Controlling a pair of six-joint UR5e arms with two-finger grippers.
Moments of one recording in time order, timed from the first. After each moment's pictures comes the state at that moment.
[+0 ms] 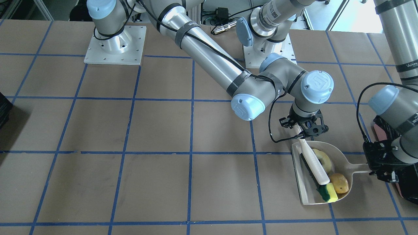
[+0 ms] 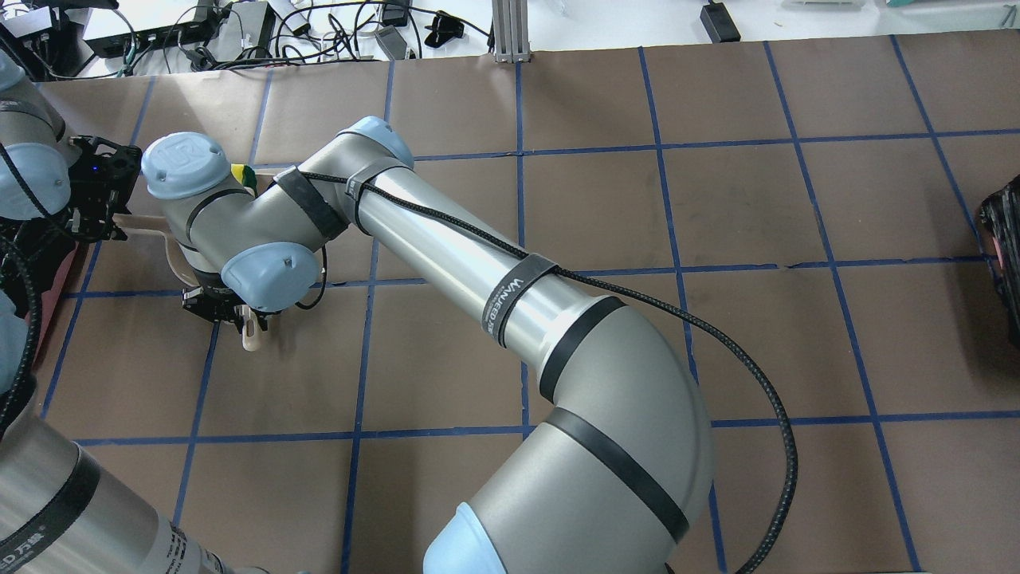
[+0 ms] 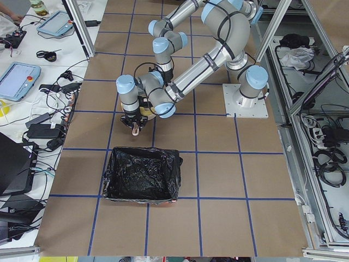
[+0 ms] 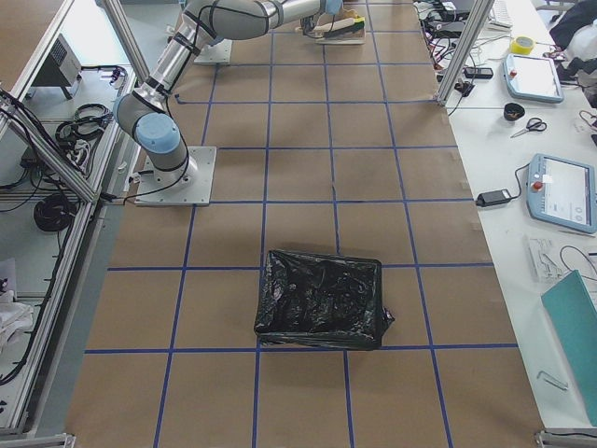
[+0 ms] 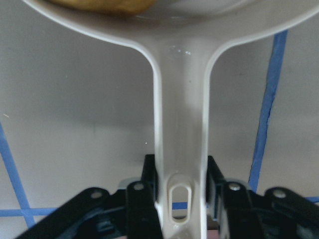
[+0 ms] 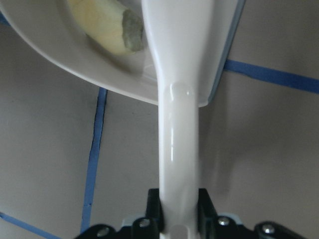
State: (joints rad) left arm -1.06 -2.13 -1.54 -0.98 1.72 2.12; right arm 2.36 -0.56 0.73 -1.78 -1.31 0.62
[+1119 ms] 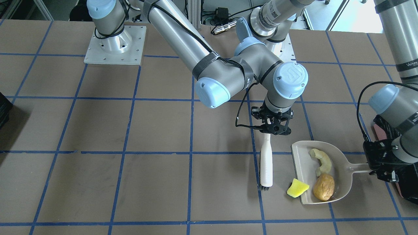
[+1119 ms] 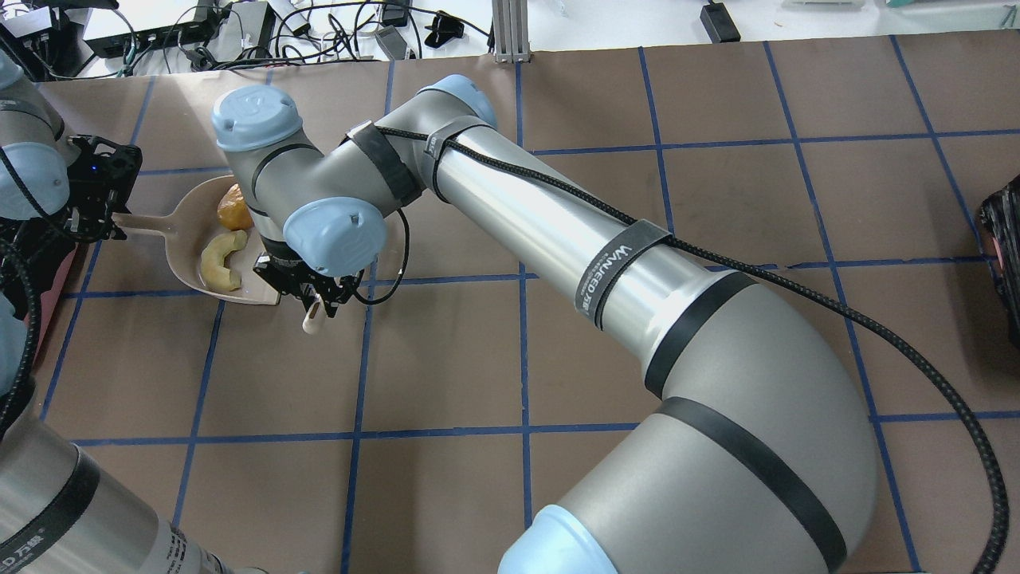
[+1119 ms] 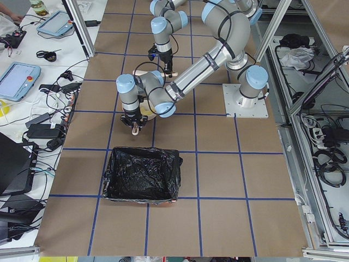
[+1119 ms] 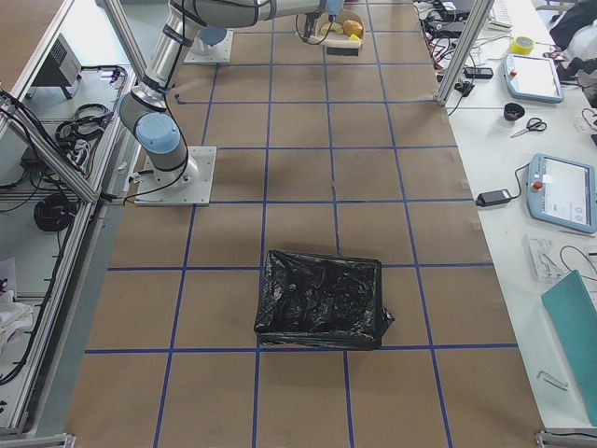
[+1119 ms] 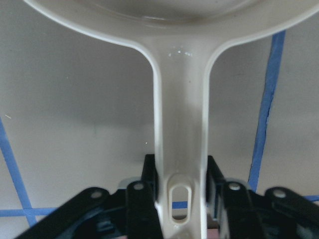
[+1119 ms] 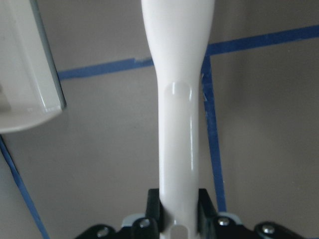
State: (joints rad) left arm -1.06 -2.12 -1.54 -0.98 1.72 2.12; right arm 2.26 -0.74 0.95 -1.75 -1.32 0.94
